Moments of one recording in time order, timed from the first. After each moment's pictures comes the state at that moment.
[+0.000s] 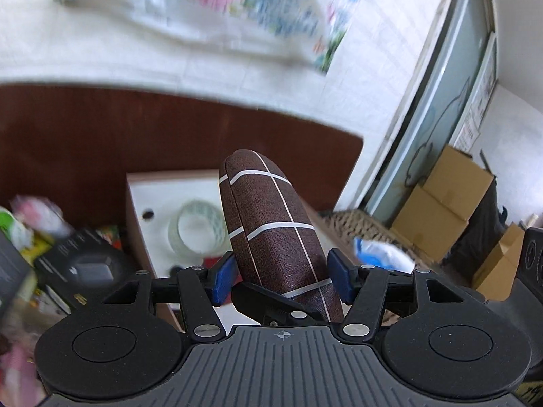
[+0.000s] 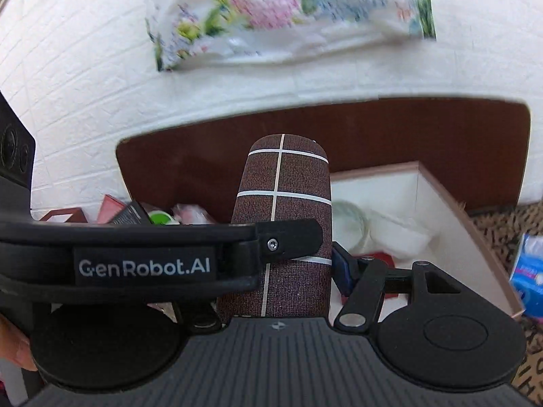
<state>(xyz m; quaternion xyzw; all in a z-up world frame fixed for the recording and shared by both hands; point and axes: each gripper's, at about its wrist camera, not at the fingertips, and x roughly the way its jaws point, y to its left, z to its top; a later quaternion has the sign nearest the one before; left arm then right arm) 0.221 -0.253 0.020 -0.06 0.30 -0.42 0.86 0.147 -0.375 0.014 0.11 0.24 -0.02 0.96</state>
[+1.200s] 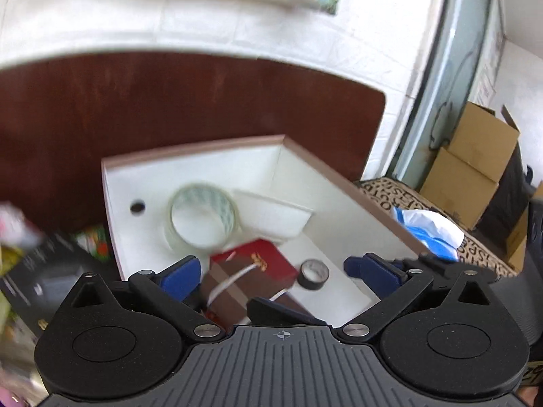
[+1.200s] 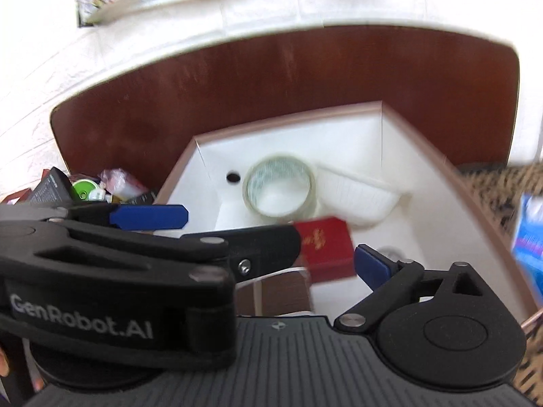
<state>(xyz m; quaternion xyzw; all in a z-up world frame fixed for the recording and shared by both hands) 0.245 -0.308 -0.021 0.02 0.29 -0.40 0.87 0.178 -0.423 -0.040 0.10 0.27 -0.05 0.95</state>
